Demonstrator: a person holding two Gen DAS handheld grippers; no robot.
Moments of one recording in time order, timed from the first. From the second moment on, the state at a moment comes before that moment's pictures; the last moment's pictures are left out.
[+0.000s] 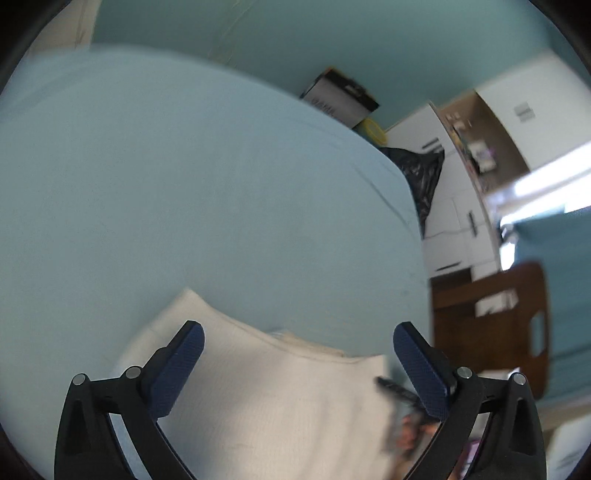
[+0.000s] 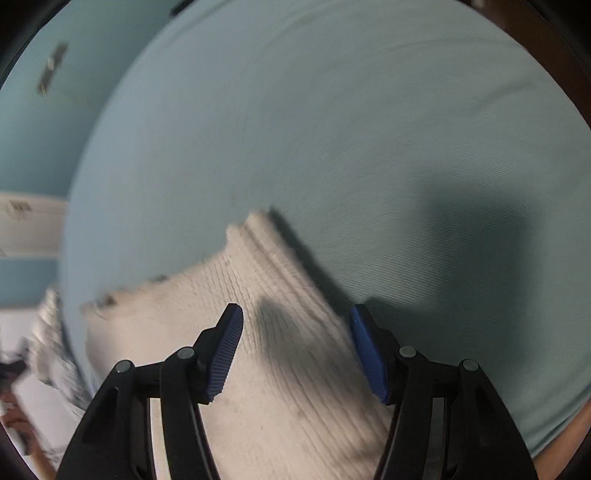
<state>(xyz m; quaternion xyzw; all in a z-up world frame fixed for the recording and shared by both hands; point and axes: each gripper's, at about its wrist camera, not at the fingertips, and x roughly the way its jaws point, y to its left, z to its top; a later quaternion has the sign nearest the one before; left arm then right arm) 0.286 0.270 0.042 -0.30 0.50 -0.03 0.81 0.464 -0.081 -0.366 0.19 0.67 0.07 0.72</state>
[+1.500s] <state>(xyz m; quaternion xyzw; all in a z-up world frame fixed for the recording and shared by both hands) 0.339 0.194 -0.112 -0.05 0.55 -0.01 0.83 0.440 -0.161 -0.325 0.19 0.61 0.02 0.76</state>
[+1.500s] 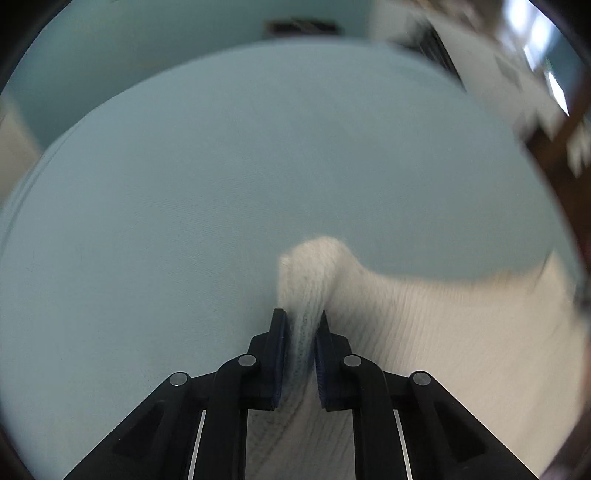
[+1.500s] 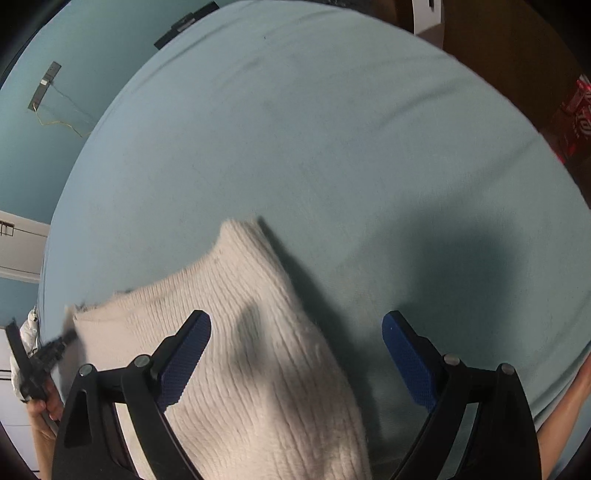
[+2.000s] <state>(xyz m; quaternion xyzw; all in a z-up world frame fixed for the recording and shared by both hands) 0.319 0.179 -0.050 -0.03 0.53 -0.02 0.85 0.357 0.013 -0.269 -0.02 0.60 0.29 0.74</state>
